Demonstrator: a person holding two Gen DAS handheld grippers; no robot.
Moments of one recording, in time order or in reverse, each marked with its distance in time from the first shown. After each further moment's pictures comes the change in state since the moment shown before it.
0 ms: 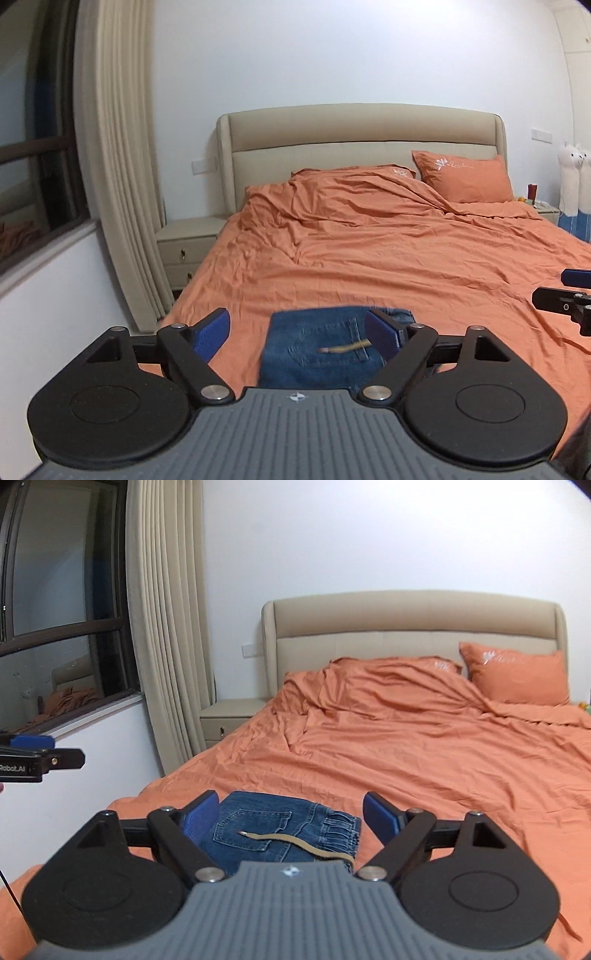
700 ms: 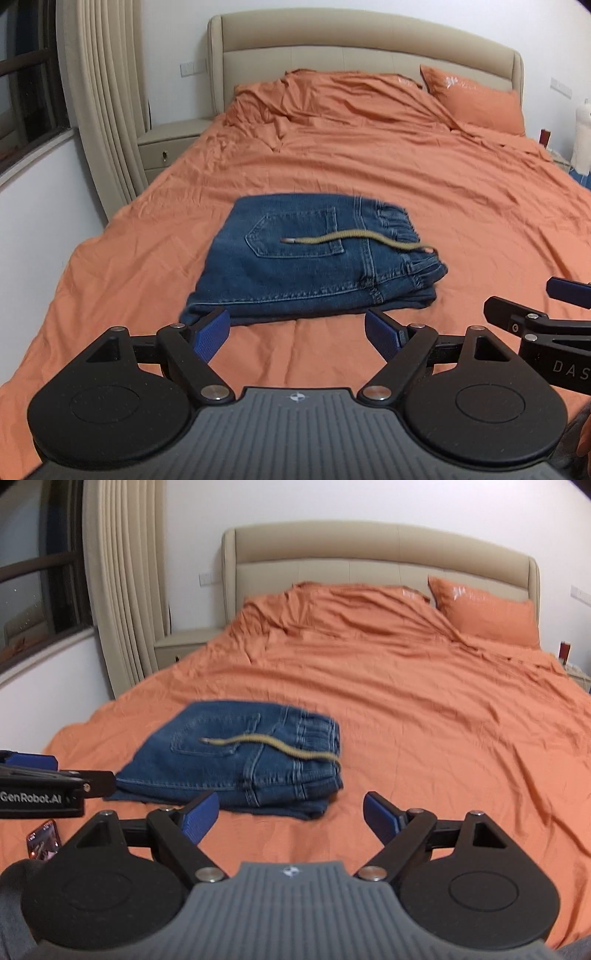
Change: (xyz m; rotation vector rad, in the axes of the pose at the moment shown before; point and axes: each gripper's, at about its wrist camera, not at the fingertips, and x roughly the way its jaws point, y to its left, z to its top) left arm 0.092 -0.053 -0.086 -0.053 0.286 -0.009; right arm 0.087 0.017 -0.091 0.018 0.249 -0.151
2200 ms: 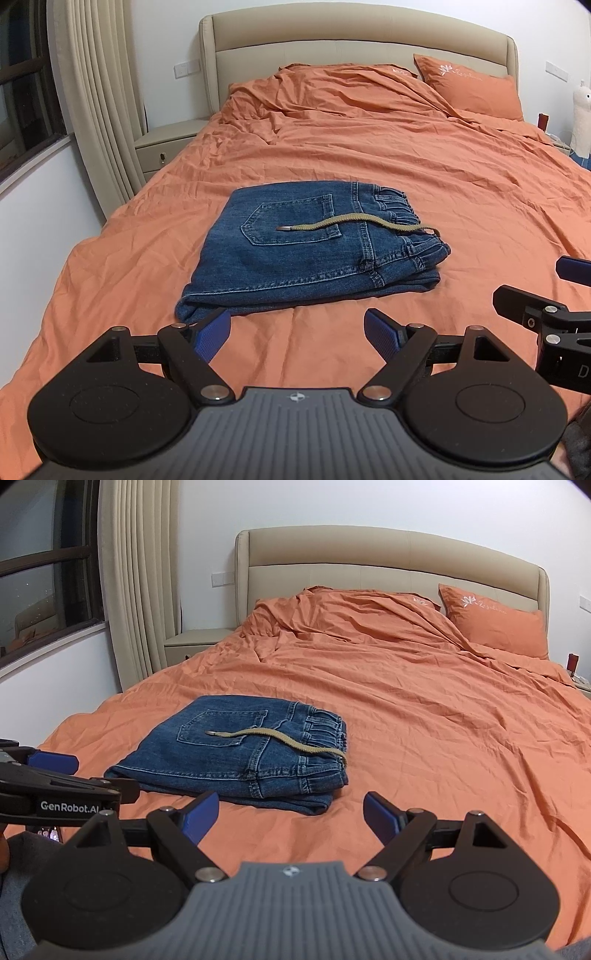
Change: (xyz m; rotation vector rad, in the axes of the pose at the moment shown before) left arm 0.002 -0.008 -0.011 0.043 0.003 0.014; right arm -0.010 0.001 -0.014 -0.042 -0.038 0.033
